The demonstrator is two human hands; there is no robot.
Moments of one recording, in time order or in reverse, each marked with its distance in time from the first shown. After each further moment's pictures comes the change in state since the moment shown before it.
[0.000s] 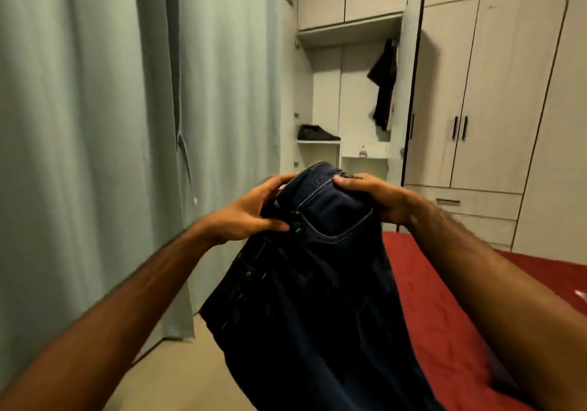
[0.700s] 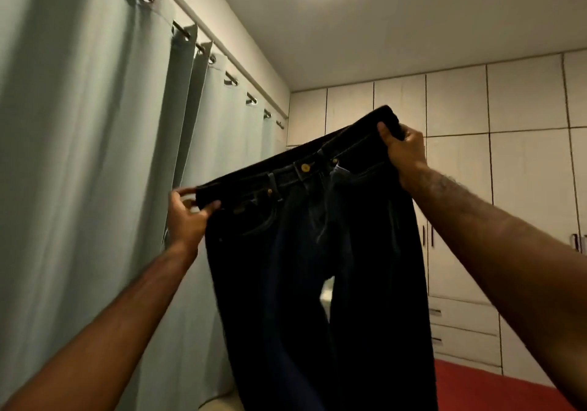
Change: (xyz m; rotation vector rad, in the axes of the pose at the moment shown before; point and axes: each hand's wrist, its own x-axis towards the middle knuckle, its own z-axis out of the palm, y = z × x) left_hand 0.025 0.093 -0.109 -0.148 1.203 0.214; right_hand -0.043 -0.263 -0.059 -0.179 0.878 -0.738
